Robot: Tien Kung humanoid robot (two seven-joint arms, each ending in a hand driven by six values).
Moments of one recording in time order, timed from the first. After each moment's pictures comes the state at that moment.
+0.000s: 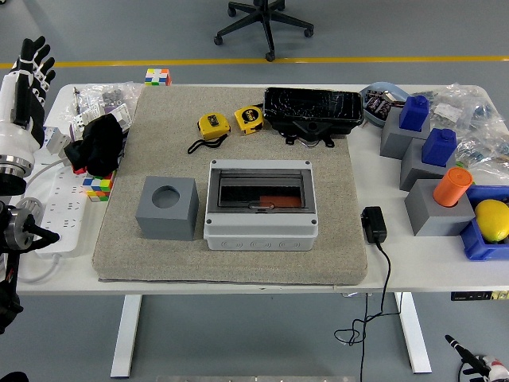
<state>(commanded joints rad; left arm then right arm) -0.29 0.12 -1.64 -1.32 1.37 0.02 -0.05 0.21 -0.11 1.18 0.18 -1.45 -0.11 -0.02</state>
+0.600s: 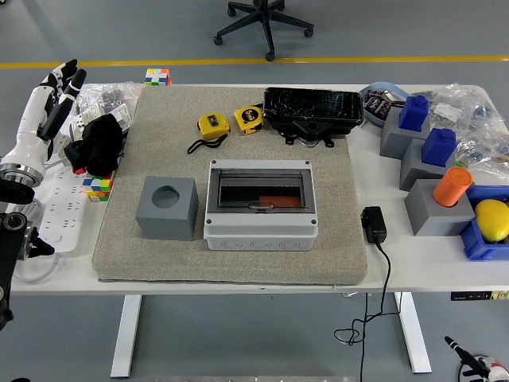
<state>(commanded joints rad) -0.26 0.11 -1.63 -1.32 1.64 -0.02 -0.04 0.20 -0.11 1.18 0.18 -1.46 -0.11 -0.02</state>
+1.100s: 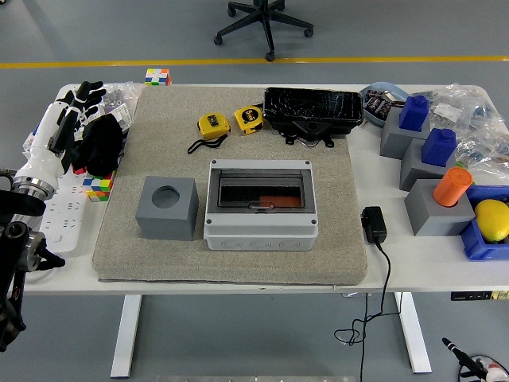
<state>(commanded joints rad) -0.24 0.10 -1.60 -1.27 1.39 -0.09 -0.09 0.20 -0.11 1.16 0.18 -1.45 -0.11 -0.02</state>
